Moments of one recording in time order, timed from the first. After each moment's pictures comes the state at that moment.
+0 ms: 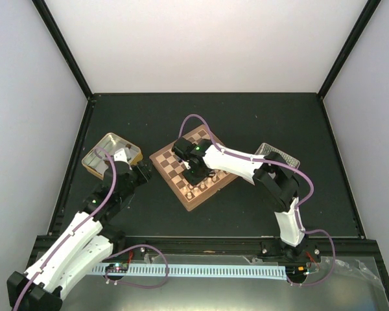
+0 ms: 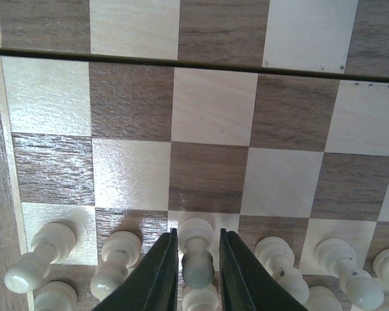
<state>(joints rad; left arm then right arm) -0.44 0.64 0.49 -0.34 -0.13 -0.80 0.93 2.03 1.57 -0.93 0.07 0.19</state>
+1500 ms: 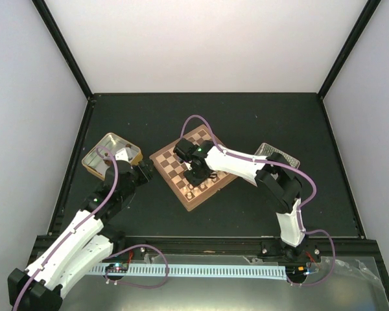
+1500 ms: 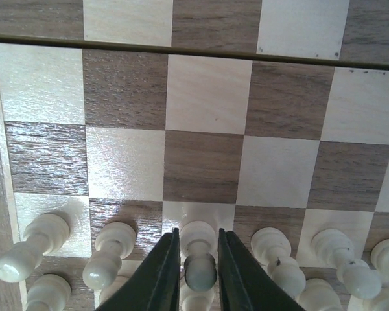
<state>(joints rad) -0.44 0.66 0.49 -0.33 -0.13 -0.80 0.93 2.00 1.52 -0.90 0.08 0.19</state>
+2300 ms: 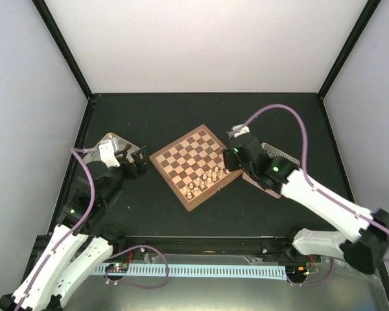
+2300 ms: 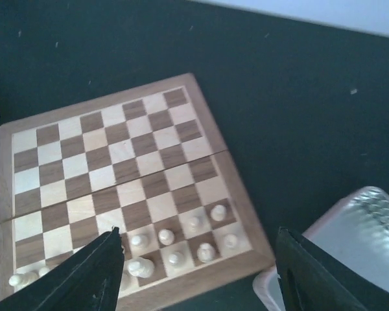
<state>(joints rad) -0.44 0.52 0.68 -0.41 -0.12 -0.60 0.81 1.26 1.09 -0.58 0.34 0.33</state>
